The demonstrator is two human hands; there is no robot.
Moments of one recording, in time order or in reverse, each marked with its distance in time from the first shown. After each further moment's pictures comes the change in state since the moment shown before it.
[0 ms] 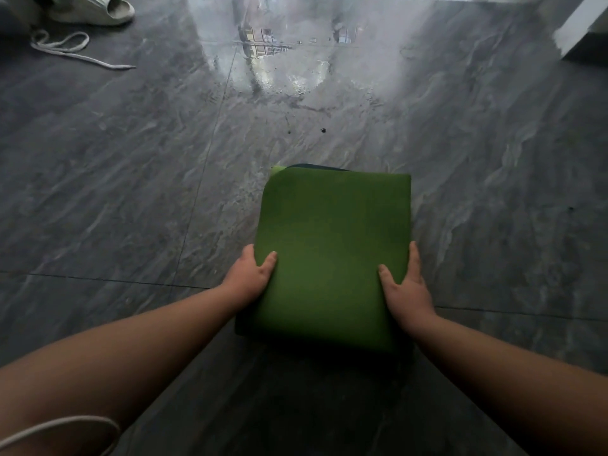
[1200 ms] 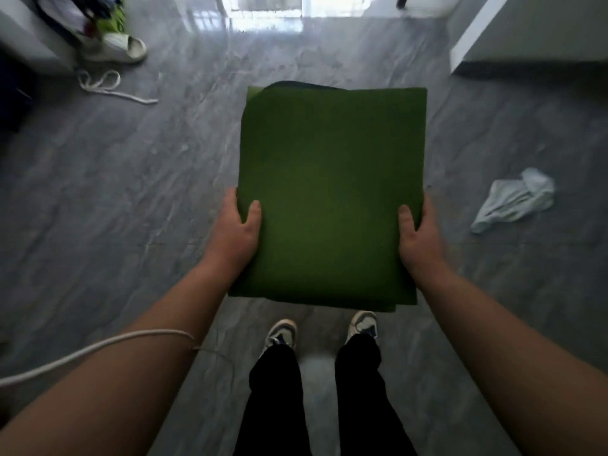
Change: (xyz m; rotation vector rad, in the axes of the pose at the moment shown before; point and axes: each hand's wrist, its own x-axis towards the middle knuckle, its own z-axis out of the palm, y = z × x) left_hand -0.408 0.331 -0.283 -0.160 0.119 0.139; right_hand -0.306 -0.275 -0.417 0.280 0.093 -0.113
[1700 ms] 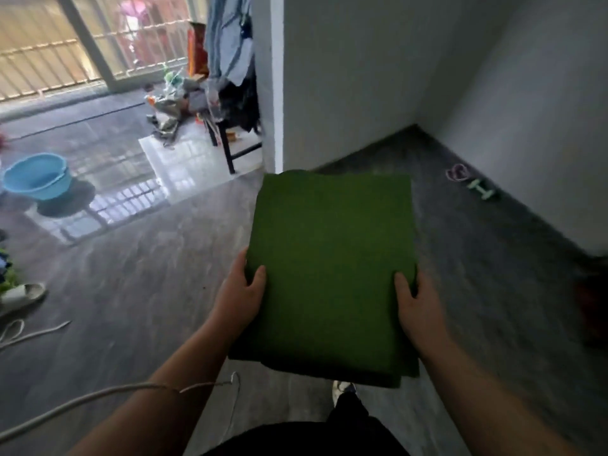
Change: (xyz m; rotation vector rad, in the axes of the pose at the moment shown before) left_hand -0.179 0.284 -0.049 0.046 -0.437 0.494; right_hand -0.248 -0.123 -0.241 0.109 0.660 0.178
